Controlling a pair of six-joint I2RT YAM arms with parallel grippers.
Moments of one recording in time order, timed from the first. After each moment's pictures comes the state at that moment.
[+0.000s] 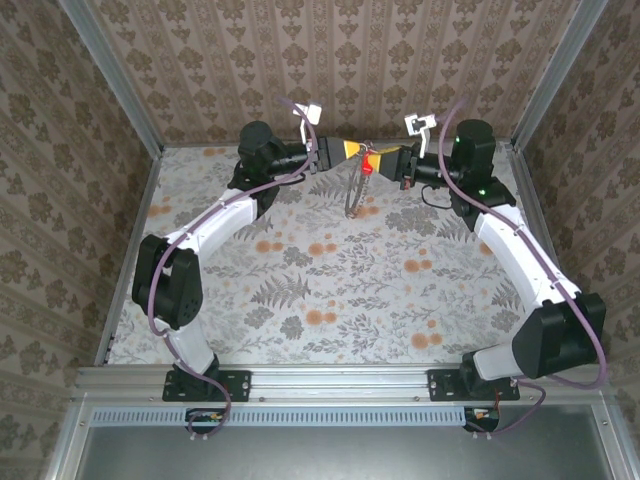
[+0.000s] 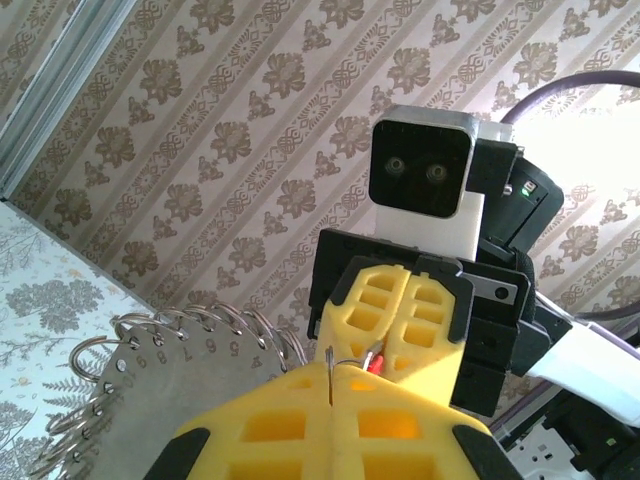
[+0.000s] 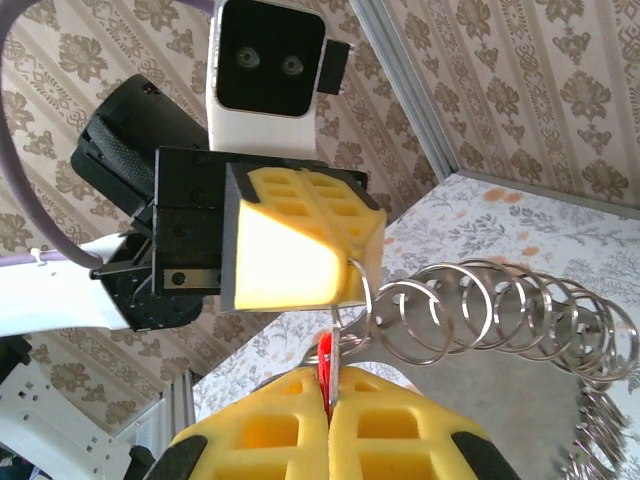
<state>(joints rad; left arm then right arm) -0.52 1.77 1.43 0.59 1.02 -0.93 0.17 1.42 1.29 -0.03 -0.94 0.38</state>
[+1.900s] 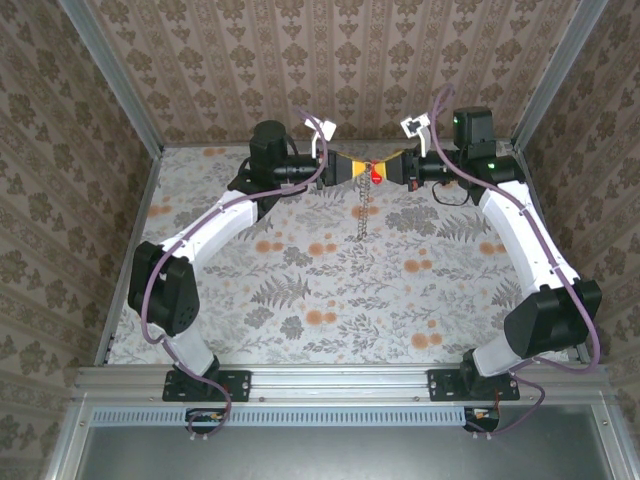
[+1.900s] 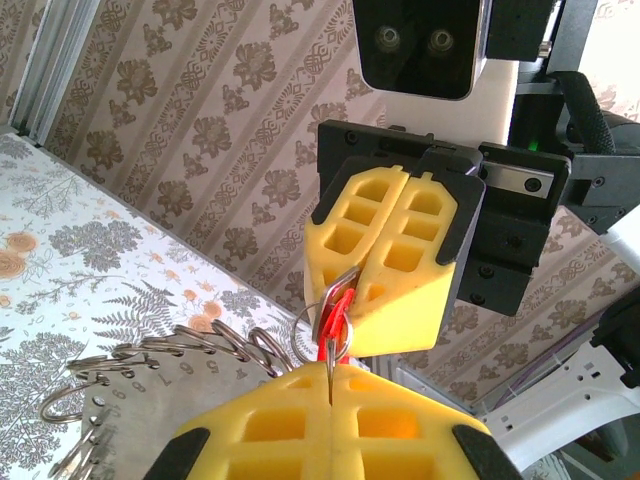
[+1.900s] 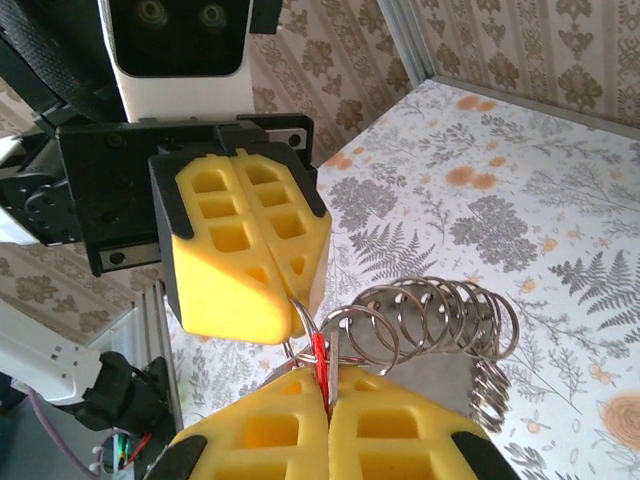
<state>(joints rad) -0.56 1.72 1.45 0.24 1.02 -0.59 0.13 1.52 1.55 -0.62 -0.96 -0.02</state>
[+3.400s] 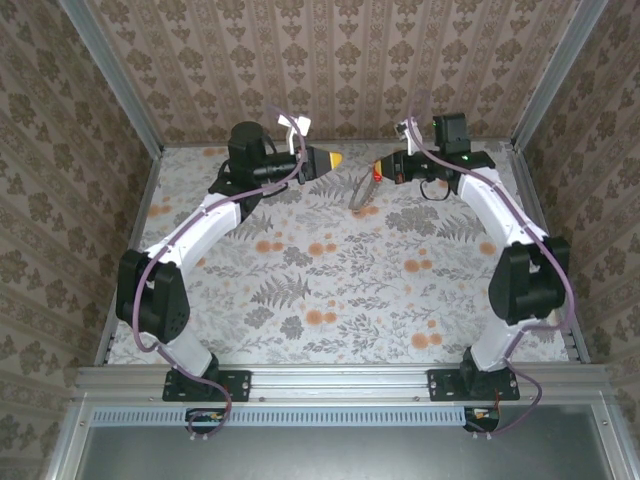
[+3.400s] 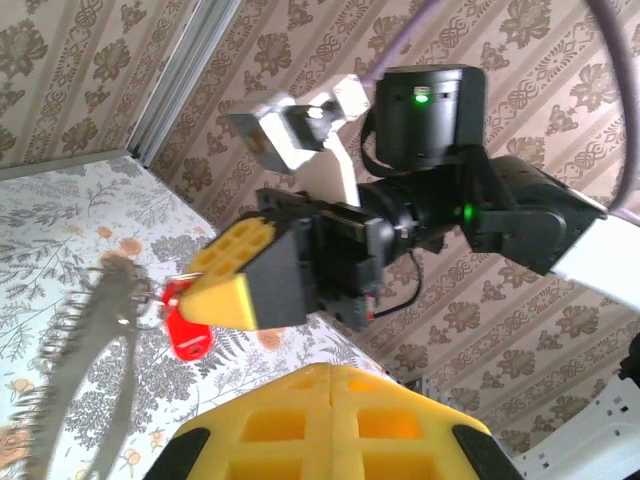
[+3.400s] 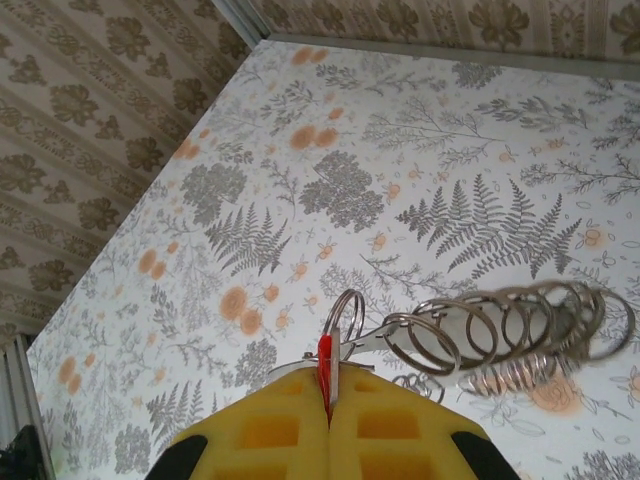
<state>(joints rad) -0.47 1.65 1.37 0.22 0.94 -0.59 0.13 1.77 1.58 -0.50 -0.71 0.07</state>
